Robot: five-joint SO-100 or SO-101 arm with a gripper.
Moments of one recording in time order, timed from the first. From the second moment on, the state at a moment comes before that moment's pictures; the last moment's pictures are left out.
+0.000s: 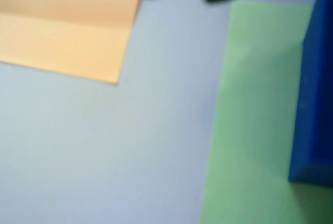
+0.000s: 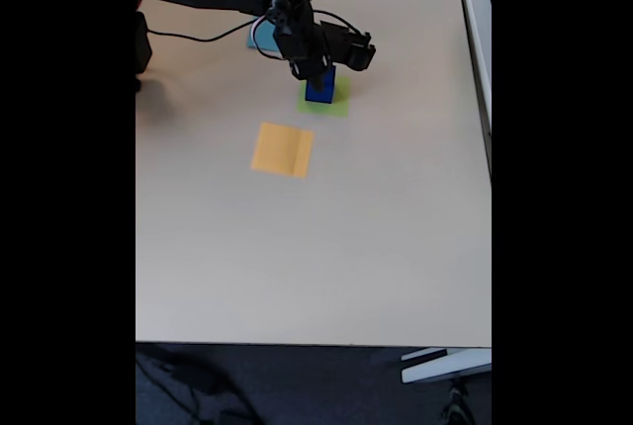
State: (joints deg) arm 15.2 67.6 63.4 70.4 66.4
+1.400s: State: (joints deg) arm 14.4 67.6 64.1 69.8 65.3
